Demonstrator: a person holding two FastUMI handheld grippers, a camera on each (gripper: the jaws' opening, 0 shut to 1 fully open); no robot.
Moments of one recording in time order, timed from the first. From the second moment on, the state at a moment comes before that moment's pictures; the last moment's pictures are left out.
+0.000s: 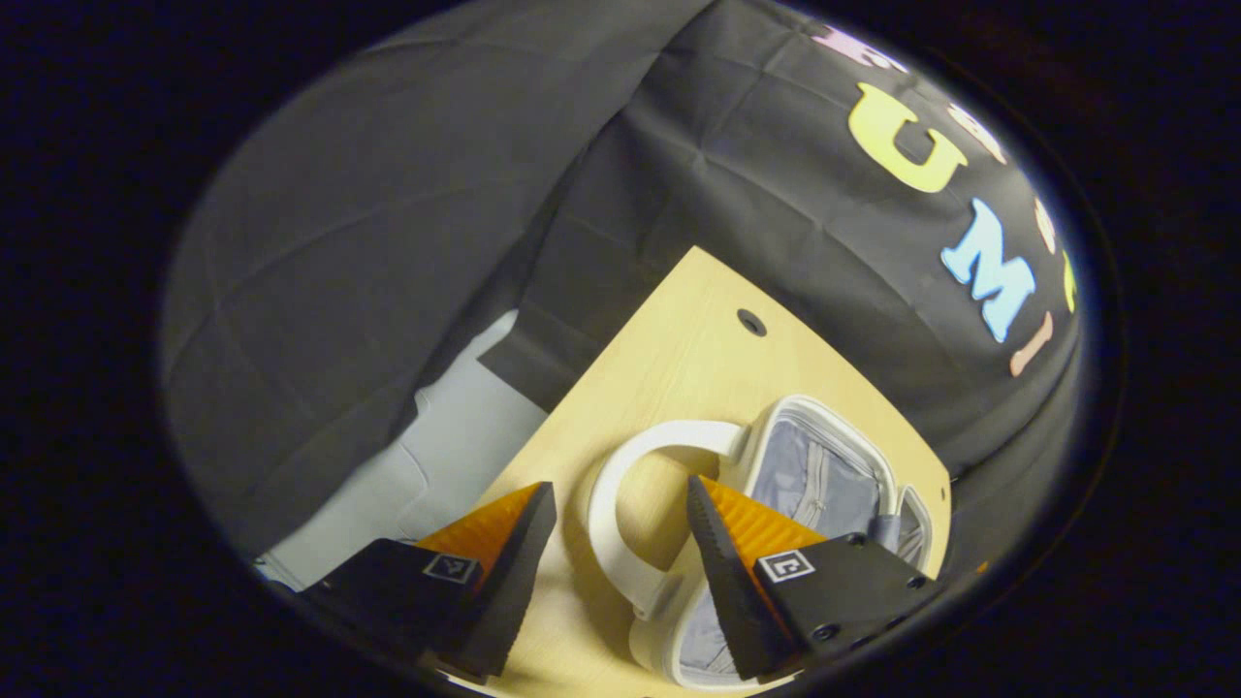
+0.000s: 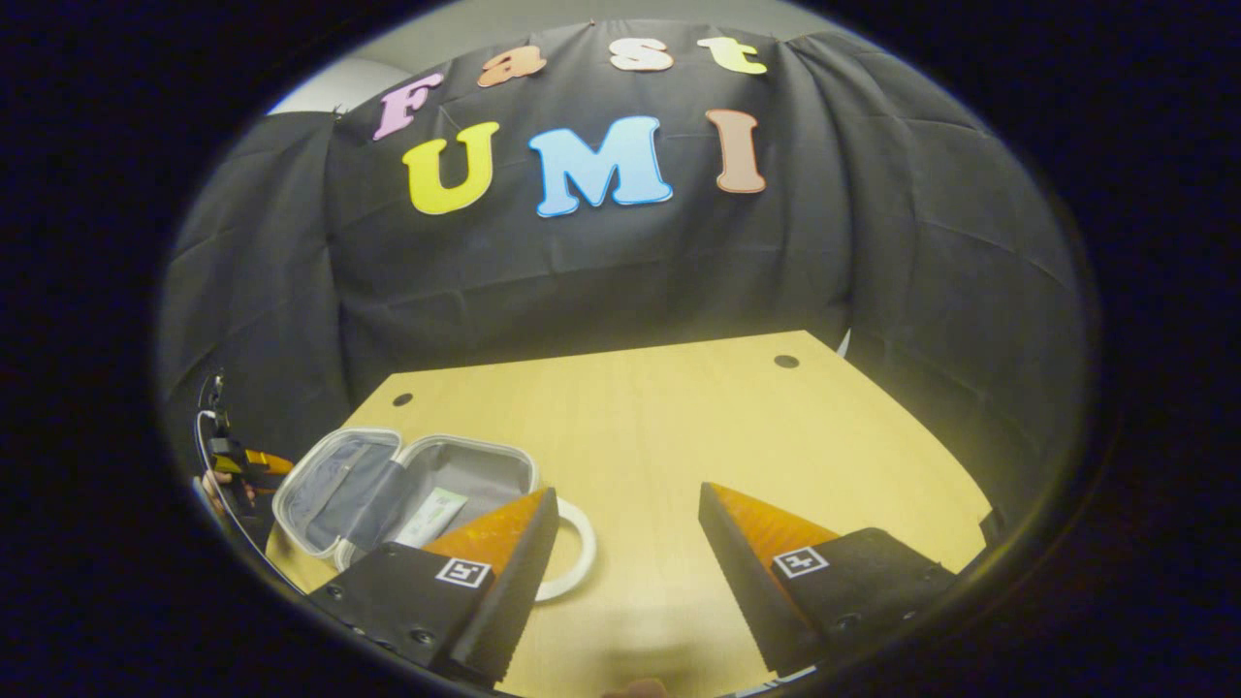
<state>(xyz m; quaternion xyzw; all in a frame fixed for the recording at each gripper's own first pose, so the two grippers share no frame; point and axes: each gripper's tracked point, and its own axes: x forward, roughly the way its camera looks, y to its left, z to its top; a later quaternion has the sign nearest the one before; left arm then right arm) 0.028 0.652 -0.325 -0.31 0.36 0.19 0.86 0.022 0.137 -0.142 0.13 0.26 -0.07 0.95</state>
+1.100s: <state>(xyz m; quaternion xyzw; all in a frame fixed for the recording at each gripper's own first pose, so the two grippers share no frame) 0.050 0.558 -0.109 -0.22 0.25 0.15 0.93 0.043 0.073 -0.107 0.08 0.19 -0.08 0.97</state>
